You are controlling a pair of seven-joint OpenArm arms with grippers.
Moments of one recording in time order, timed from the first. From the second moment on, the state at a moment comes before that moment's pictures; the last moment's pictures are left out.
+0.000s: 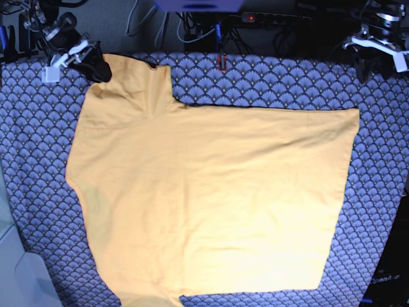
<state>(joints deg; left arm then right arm) 37.0 2.1 -50.3 111.8 -26.8 -35.4 25.5 -32.0 21.4 10.4 75.5 54.5 42.5 -15.4</state>
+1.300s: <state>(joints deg) 35.9 2.1 -50.4 111.8 -26.9 -35.4 25.2 -30.2 25.6 13.8 75.4 55.2 43.5 -29.9</state>
